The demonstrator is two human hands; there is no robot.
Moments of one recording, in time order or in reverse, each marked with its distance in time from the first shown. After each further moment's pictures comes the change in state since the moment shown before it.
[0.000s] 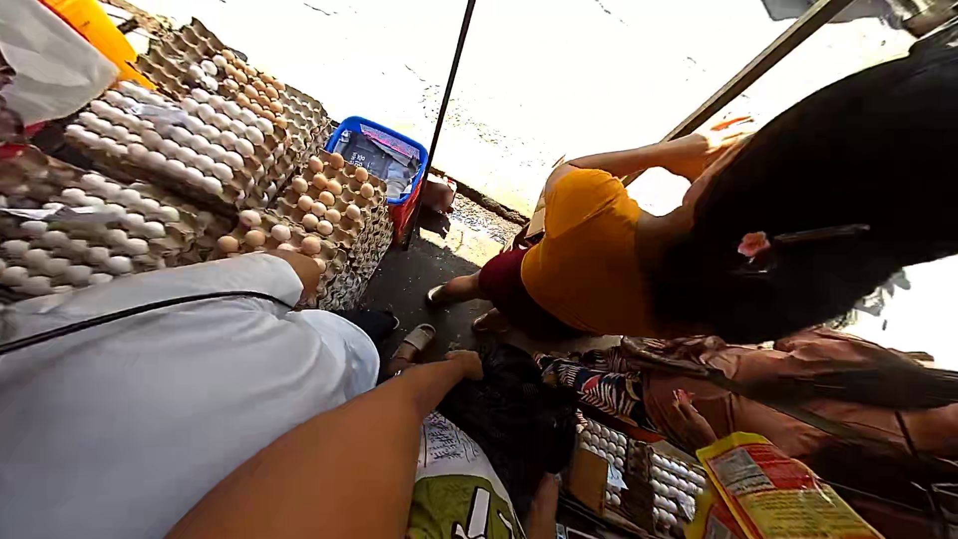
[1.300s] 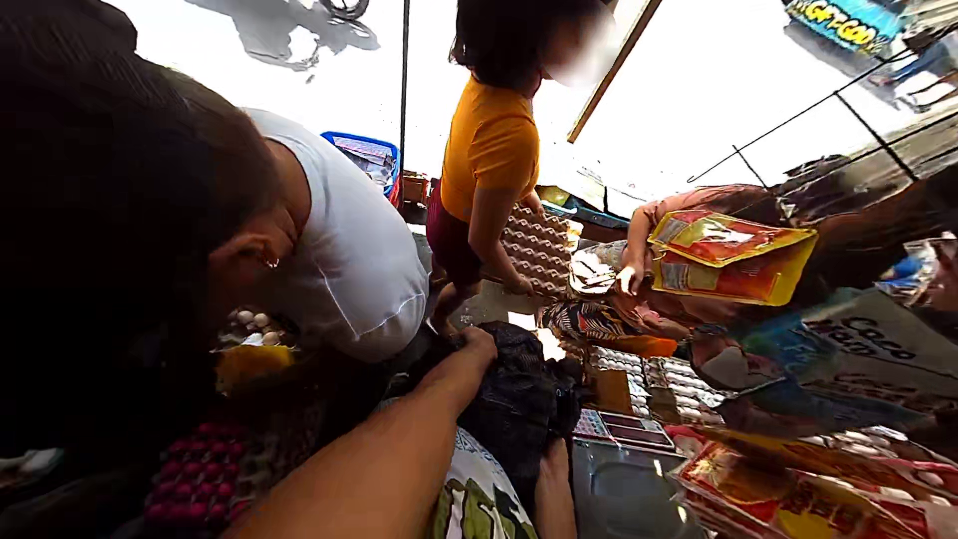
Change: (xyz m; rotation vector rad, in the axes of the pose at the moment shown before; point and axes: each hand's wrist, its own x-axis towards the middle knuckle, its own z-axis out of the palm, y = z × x) left_hand -0.106 0.015 0.159 0.441 0.154 -0.103; right_hand -0.043 0.227 -0.099 0.497 -0.212 -0.267
